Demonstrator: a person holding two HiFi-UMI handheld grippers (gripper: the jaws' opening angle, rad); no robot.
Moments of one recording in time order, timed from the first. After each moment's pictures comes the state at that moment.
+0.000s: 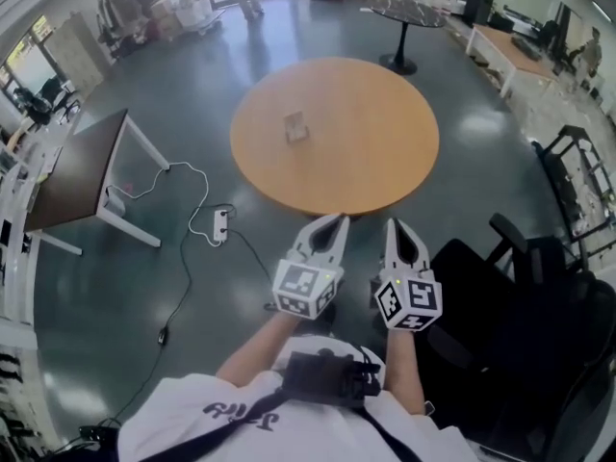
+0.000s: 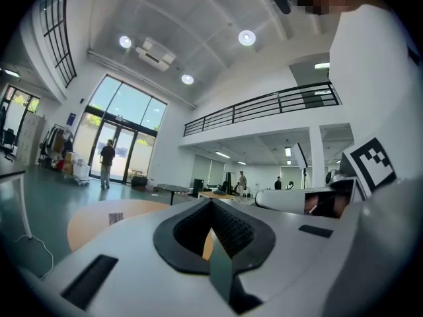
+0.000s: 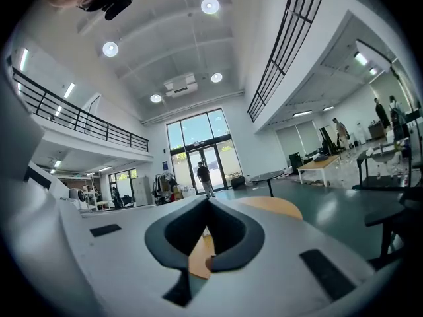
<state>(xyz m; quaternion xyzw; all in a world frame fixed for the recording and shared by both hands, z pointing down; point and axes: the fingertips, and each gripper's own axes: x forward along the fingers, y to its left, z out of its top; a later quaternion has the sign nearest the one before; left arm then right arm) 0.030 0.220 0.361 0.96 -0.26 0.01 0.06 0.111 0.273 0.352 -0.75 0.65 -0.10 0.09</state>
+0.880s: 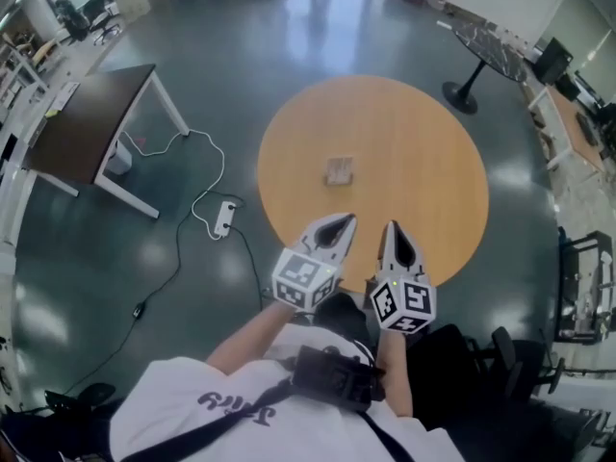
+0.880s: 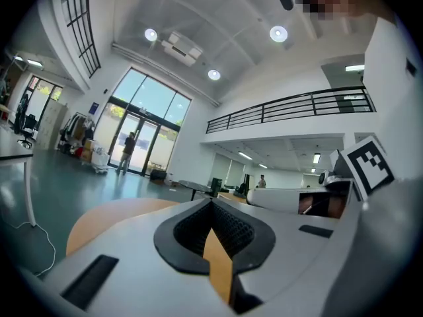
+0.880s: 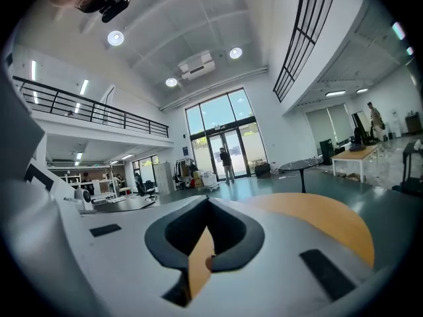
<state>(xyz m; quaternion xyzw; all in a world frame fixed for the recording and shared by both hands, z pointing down) 0.042 -0.025 0.388 0.94 -0.33 0.00 0.13 0.117 0.003 0.369 -0.68 0.73 -0.12 0.03</state>
